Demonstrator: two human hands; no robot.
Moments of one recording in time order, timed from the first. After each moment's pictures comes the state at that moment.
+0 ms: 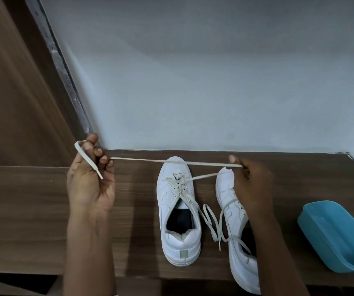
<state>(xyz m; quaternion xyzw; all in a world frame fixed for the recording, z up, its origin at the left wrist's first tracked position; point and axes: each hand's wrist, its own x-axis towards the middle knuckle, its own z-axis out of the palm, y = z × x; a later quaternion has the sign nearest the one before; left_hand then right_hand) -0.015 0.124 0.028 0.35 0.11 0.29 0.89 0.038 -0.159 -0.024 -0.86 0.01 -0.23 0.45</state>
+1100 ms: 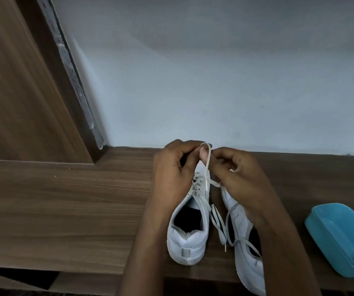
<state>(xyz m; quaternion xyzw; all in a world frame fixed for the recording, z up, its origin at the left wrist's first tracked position) -0.004 0.028 0.028 0.82 -0.08 0.28 0.50 0.002 -0.118 0.043 -0.78 -0.11 0.02 0.62</state>
